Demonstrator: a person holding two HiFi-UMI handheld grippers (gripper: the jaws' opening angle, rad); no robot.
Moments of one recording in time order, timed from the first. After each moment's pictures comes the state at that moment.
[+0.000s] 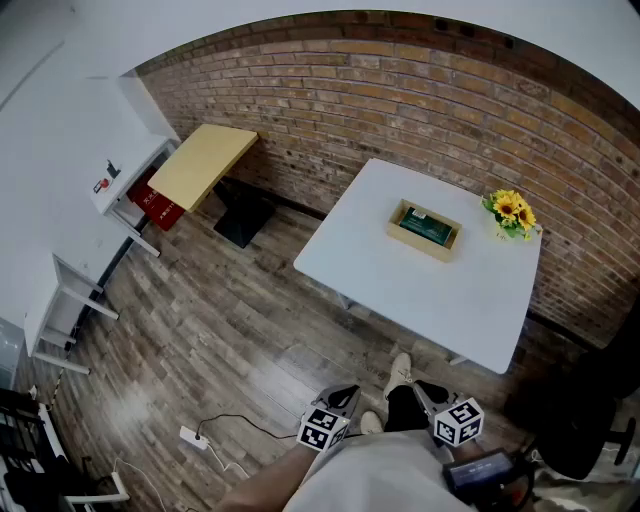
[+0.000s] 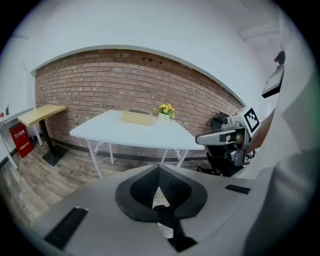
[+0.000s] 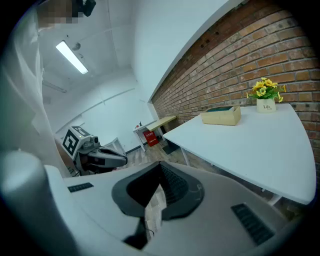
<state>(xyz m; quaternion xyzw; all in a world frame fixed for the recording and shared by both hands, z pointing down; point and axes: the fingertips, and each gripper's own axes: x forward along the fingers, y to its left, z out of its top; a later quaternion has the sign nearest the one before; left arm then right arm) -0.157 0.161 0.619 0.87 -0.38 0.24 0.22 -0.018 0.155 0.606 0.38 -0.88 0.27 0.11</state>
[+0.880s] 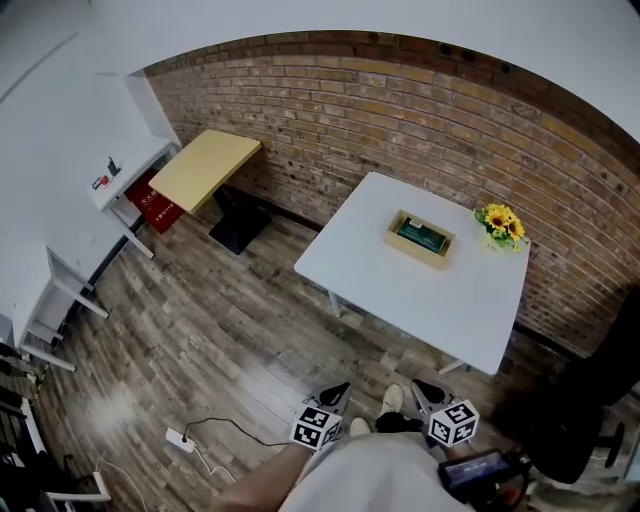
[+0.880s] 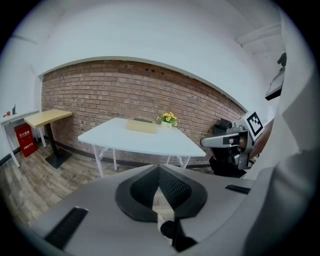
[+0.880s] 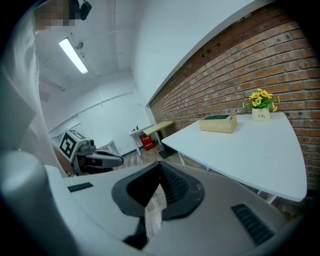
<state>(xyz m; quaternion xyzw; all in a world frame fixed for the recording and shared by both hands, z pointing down) -0.178 0.175 0.600 0.87 -0.40 0.21 0.20 -0.019 0.173 0.588 0.41 -0.87 0.25 0.10</state>
